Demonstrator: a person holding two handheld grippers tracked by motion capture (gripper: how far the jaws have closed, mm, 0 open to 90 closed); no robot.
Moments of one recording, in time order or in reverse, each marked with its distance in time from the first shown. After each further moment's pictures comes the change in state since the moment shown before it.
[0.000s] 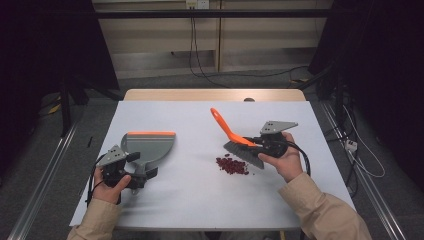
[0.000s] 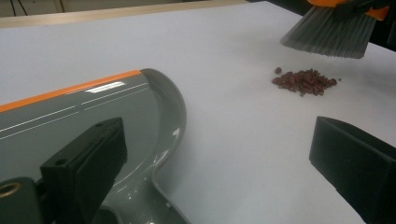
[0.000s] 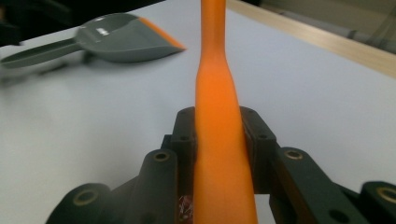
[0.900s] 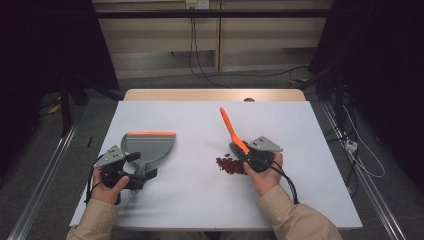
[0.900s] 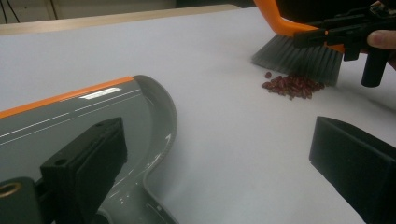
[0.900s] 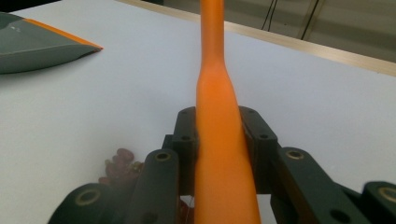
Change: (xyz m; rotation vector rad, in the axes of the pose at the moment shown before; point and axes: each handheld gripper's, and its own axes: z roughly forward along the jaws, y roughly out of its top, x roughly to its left) left arm -0.003 0.002 -0.004 -0.011 -0.021 0.011; right arm 0.045 -0.030 0.038 -0.059 -0.427 0.090
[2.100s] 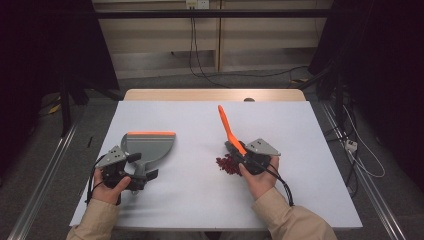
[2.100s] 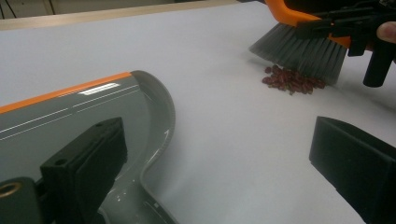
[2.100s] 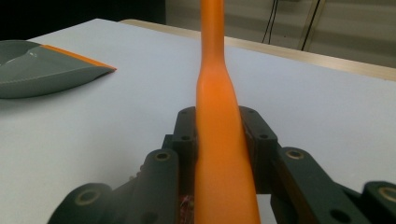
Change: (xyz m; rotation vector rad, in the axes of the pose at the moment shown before) left arm -0.001 -0.001 0.002 0.015 -0.002 0.004; right arm 0.013 0.001 -0.002 -0.067 0.009 0.061
